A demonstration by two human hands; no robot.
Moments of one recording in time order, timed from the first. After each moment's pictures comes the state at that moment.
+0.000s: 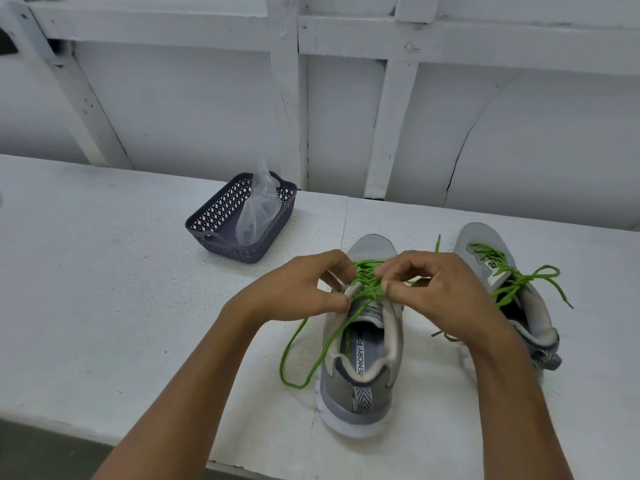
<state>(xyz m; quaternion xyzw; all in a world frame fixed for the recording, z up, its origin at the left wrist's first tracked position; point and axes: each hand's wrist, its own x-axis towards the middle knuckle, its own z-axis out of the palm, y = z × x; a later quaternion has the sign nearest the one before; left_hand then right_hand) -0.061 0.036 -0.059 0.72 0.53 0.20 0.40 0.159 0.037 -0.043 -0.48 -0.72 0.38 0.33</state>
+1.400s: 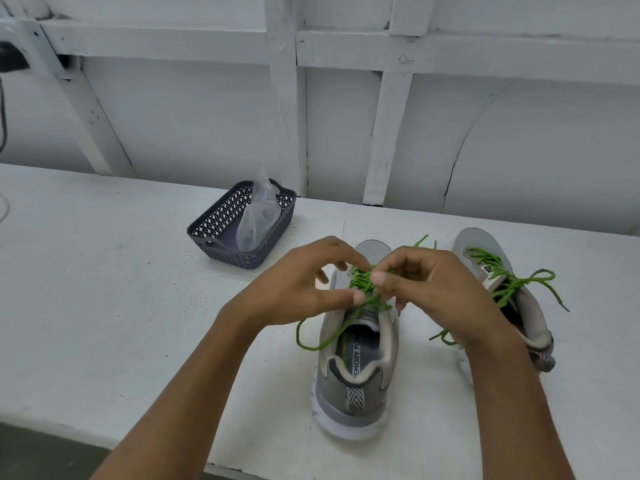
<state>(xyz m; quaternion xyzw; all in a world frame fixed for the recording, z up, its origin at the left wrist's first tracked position) -0.058 0.029 -0.047 0.78 0.45 0.31 0.31 0.159 0.035 -0.033 -0.43 -0.68 0.48 0.35</state>
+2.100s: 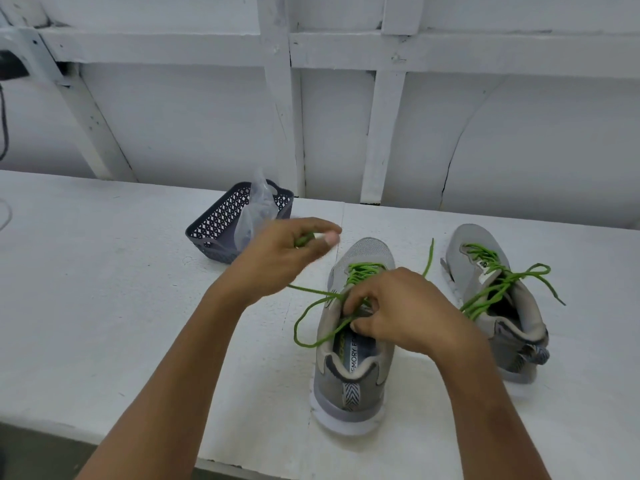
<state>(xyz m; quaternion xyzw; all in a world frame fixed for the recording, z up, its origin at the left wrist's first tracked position) -0.062 0.034 -0.027 0.68 0.53 0.38 0.35 0.133 0.022 -0.030 -0.49 -0.84 0.20 0.07</state>
